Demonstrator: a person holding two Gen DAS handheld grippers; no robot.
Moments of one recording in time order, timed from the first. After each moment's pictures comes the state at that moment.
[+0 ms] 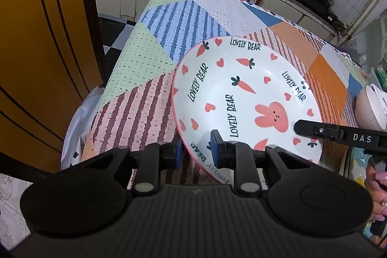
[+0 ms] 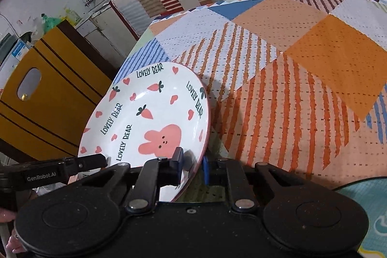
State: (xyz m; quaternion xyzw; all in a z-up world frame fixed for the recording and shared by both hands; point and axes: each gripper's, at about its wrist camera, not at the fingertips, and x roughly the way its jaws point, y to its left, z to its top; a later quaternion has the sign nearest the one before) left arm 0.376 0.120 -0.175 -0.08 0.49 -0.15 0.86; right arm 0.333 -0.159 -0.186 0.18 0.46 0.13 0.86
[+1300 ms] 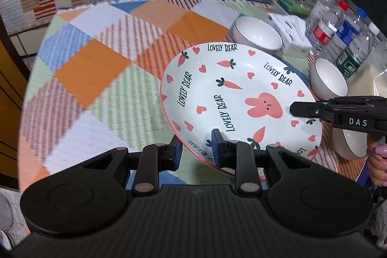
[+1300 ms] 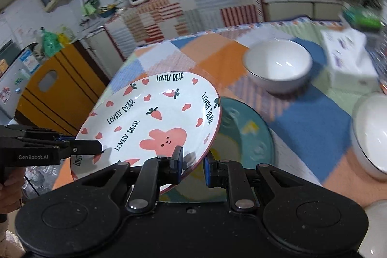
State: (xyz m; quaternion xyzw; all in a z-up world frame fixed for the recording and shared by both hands) left arm 0.230 -0.024 -0.086 0.04 0.47 -0.31 0.83; right arm 0.136 -0.280 -0.110 0.15 0.41 0.07 0.90
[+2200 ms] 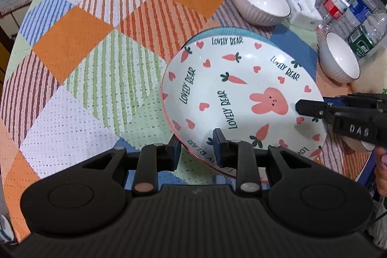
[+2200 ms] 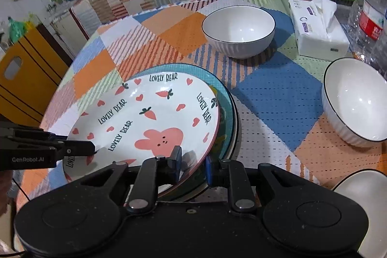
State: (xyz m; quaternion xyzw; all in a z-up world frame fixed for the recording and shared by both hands) left arm 0.245 -0.058 -0.118 0.06 0.55 -0.29 0.78; right arm 0.134 -0.287 -0.133 0.13 0.47 0.00 0.87
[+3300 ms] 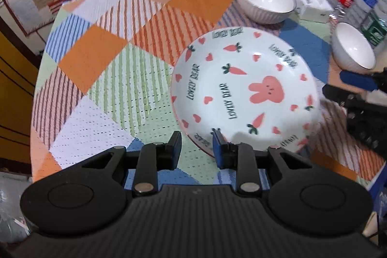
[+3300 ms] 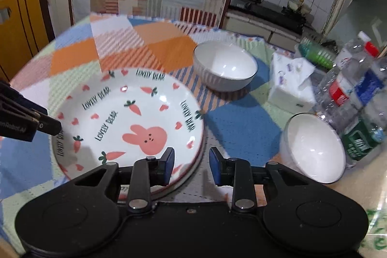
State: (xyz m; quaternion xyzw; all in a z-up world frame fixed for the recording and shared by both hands) left arm 0.204 -0.078 -0.096 0.14 0.51 -0.24 0.81; right arm 0.104 -0.254 -0.115 -0.05 0.42 -0.06 0.91
